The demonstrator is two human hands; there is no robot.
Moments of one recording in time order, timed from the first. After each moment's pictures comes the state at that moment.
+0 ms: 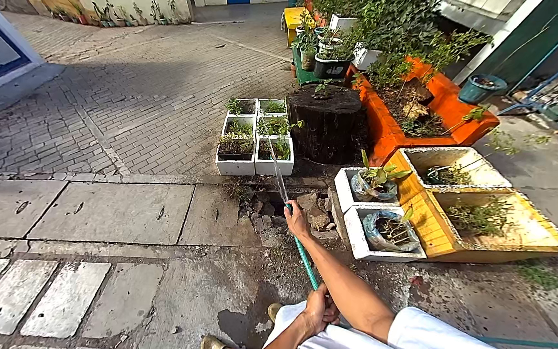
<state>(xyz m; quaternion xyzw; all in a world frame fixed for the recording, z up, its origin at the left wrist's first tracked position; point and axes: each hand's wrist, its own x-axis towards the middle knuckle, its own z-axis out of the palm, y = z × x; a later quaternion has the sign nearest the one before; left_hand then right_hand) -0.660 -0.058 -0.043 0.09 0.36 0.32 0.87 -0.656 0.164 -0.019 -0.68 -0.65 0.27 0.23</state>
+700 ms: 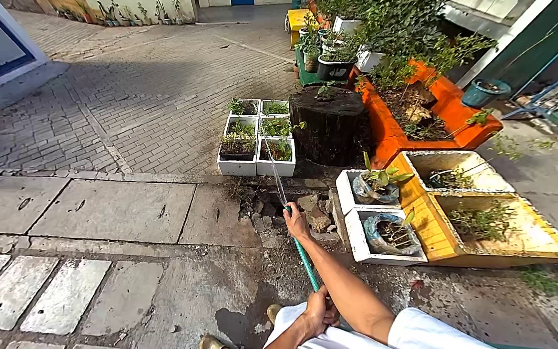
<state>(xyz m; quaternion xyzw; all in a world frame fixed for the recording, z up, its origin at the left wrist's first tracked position) -0.661 -0.058 -0.043 0.10 0.35 0.32 0.87 -0.662 0.162 -0.018 -0.67 -0.65 0.28 0.22</state>
